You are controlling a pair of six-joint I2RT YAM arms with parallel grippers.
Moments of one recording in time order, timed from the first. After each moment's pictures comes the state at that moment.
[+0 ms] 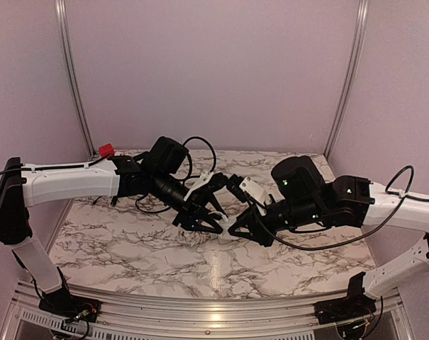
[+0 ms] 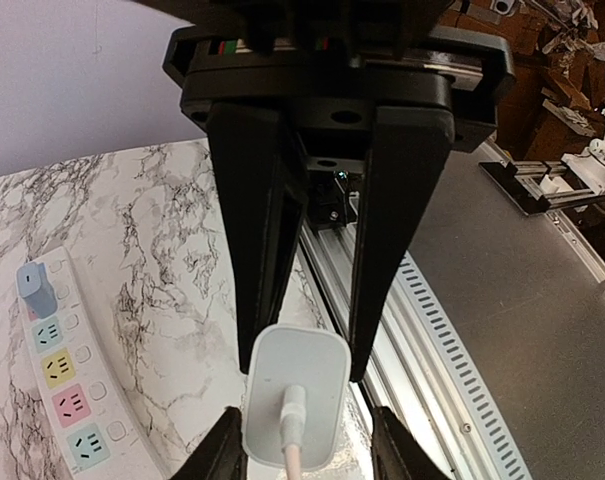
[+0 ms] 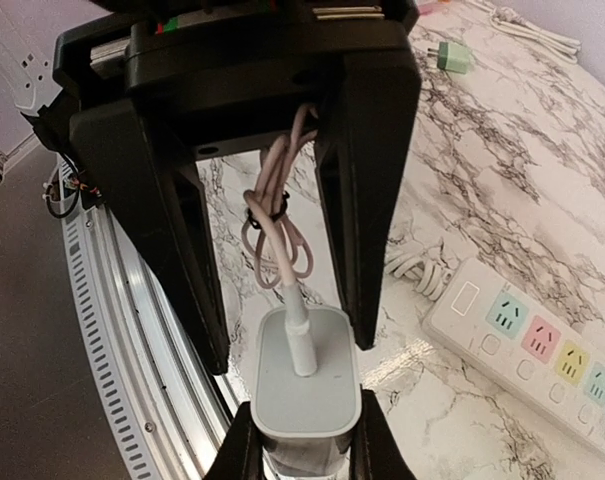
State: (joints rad) left arm -0.91 1.69 1.31 -0.34 0.93 0.47; right arm 1.13 1.23 1.07 -0.52 -0.10 0.14
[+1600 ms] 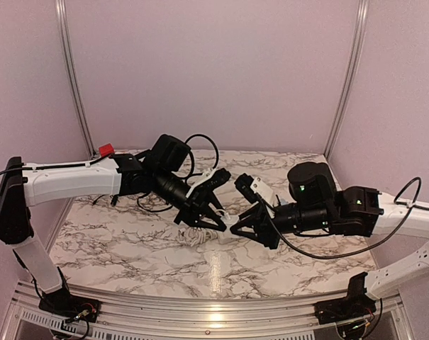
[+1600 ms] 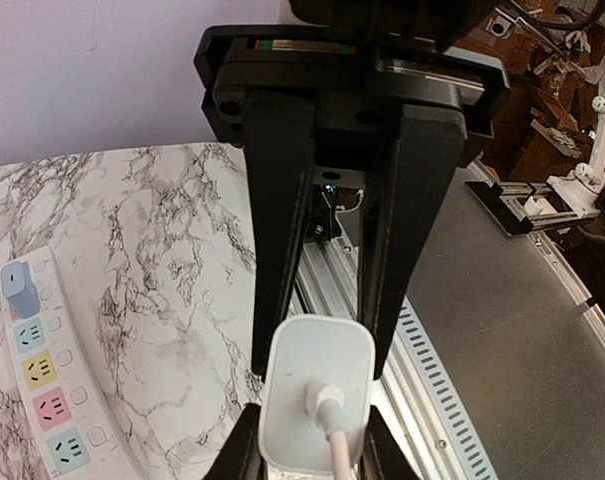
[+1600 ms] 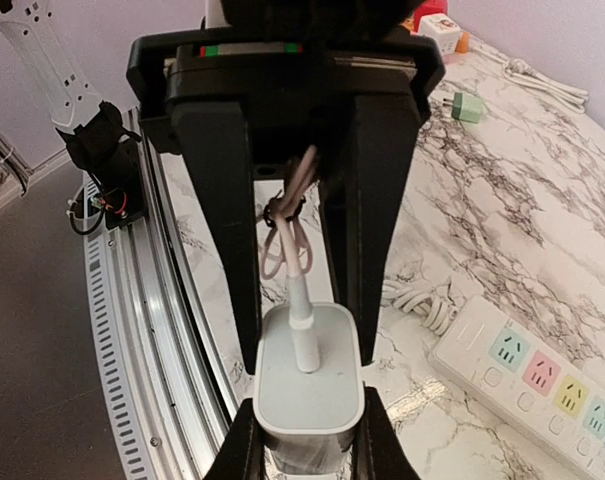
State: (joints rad) left arm -0.91 1.70 1.34 -0.33 0.96 0.38; right arm 1.13 1.12 0.95 -0.35 -0.12 0.11
